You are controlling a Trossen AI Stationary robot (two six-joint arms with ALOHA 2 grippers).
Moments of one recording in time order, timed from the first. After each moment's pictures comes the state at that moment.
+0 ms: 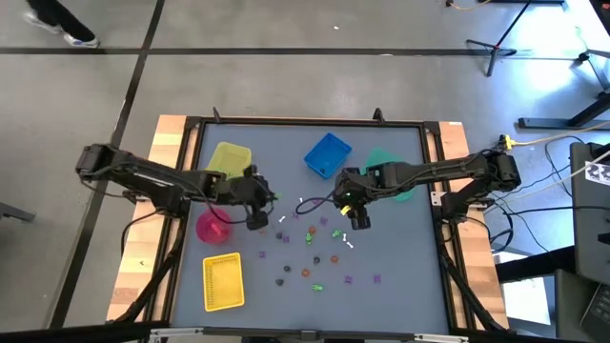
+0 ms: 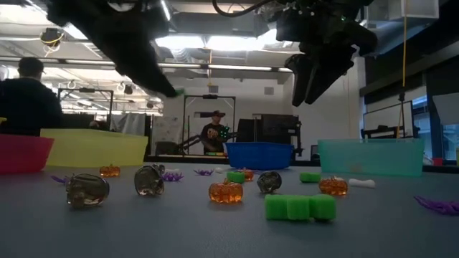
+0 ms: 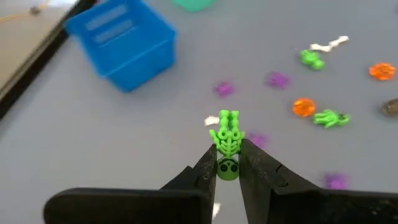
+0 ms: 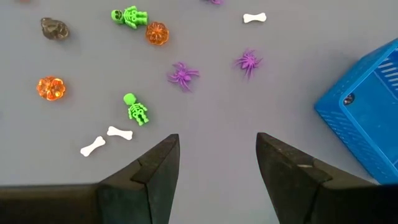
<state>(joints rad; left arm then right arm) -0.08 1.20 0.66 -0.17 -0.33 -0.18 0.04 1.56 1.19 -0.78 0.03 -0.17</state>
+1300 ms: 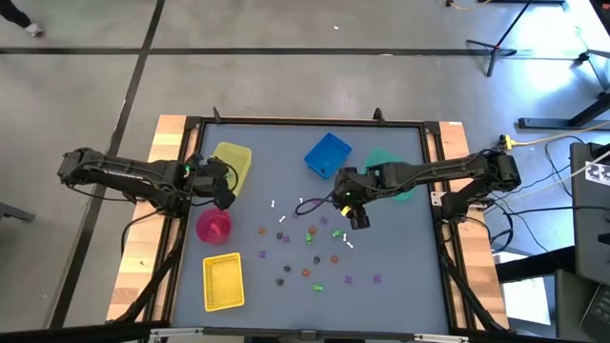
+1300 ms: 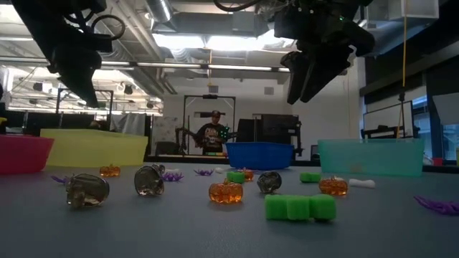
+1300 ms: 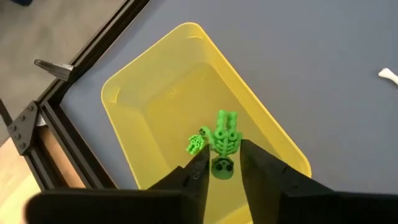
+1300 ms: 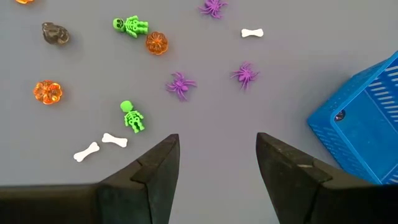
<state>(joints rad) -0.06 0.88 0.66 -1.02 -0.62 -0.66 0.04 1.56 1.19 -0.75 0.03 -0.22</state>
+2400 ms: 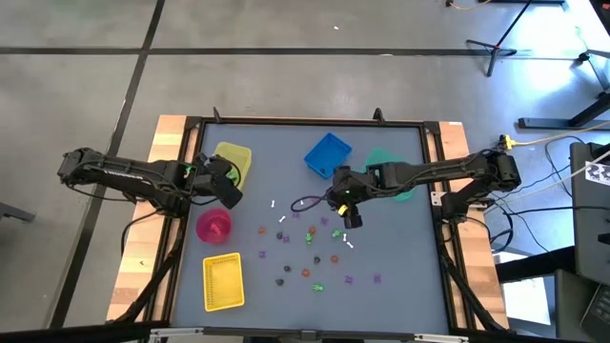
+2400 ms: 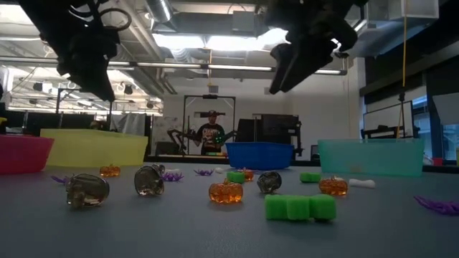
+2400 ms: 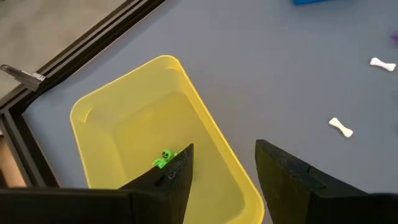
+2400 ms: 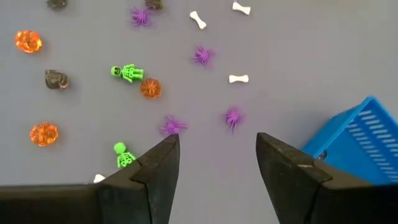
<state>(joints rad) -0.06 0.88 0.66 -0.87 -0.62 -0.70 0.04 1.56 1.19 -0.61 0.03 -0.24</state>
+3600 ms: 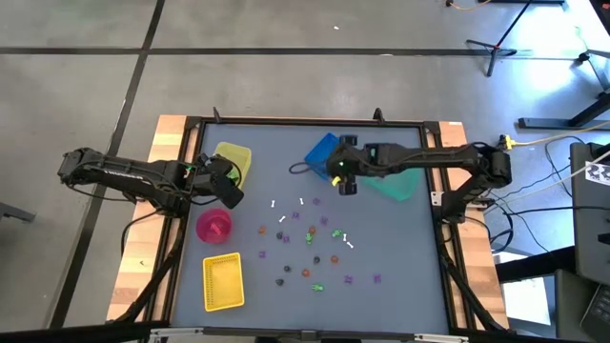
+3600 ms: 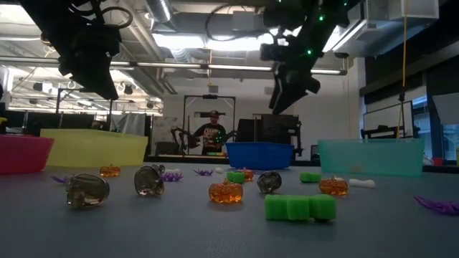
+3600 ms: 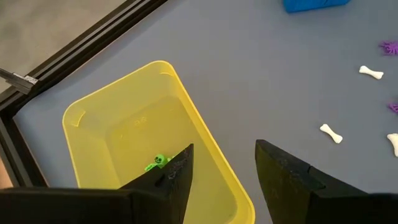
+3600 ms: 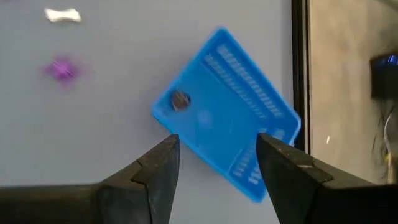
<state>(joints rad) -0.06 0.88 0.66 -0.84 -0.61 -0.70 -0.17 1.61 1.19 -0.59 0.32 -0.39</state>
